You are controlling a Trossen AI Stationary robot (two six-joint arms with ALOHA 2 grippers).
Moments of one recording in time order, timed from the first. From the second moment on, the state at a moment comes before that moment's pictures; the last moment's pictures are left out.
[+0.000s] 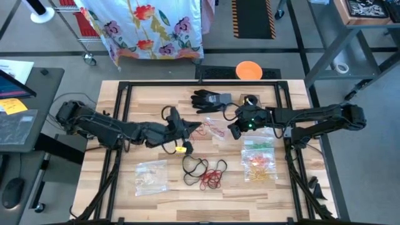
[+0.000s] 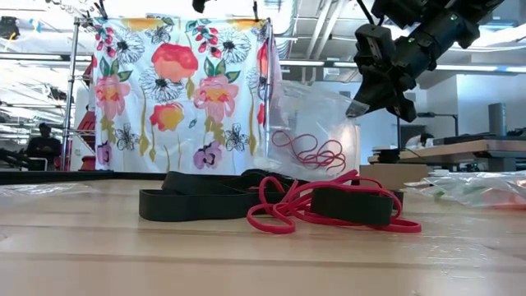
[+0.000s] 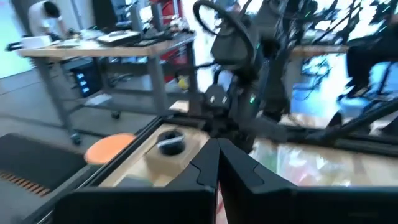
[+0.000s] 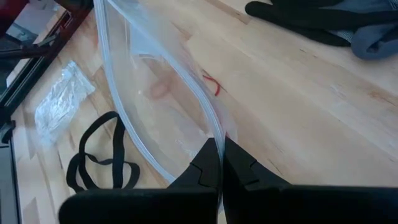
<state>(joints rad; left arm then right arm) -0.23 1.37 0.96 0.33 -0.65 0.02 -0.14 1.18 0.66 -0.18 0.03 0.71</state>
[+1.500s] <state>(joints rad) 0.06 1.68 1.21 0.46 -0.28 0.04 -0.12 1.18 0.66 -0.16 0.03 0.71</state>
